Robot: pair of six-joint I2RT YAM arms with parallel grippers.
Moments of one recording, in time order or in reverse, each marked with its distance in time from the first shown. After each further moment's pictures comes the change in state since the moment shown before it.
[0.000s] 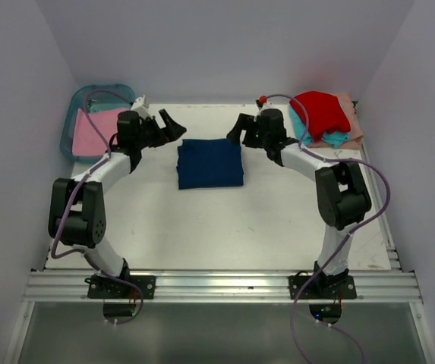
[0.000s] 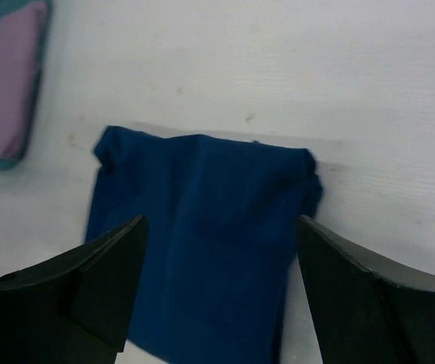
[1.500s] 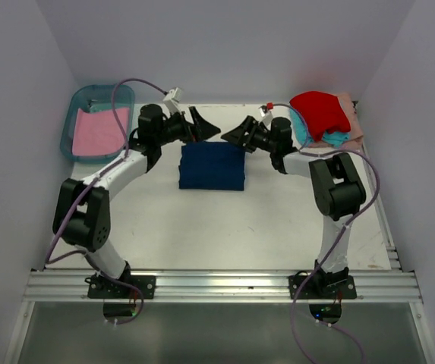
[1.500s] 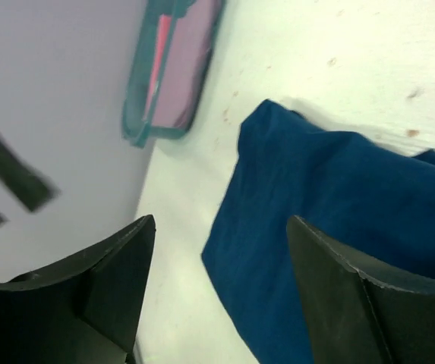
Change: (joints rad) left arm -0.200 -0.053 0.079 0.035 0.200 -0.066; right arm -0.068 0.143 -0.109 0.560 -0.544 0.431
